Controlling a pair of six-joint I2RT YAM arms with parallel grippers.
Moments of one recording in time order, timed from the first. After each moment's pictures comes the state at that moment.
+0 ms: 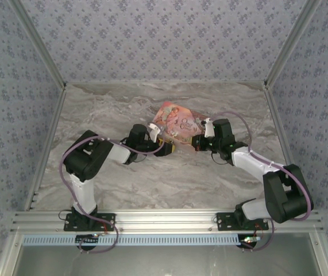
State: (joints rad) left arm -0.60 1.93 0.79 0.66 0.62 -0.41; right arm 0.35 1.37 0.66 0.00 -0.41 0.40
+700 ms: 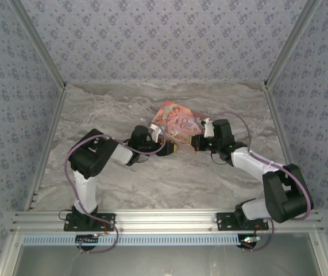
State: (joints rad) left arm -0.62 2.00 0.79 0.76 0.63 -0.55; right arm 0.35 1.37 0.66 0.03 -0.40 0.40
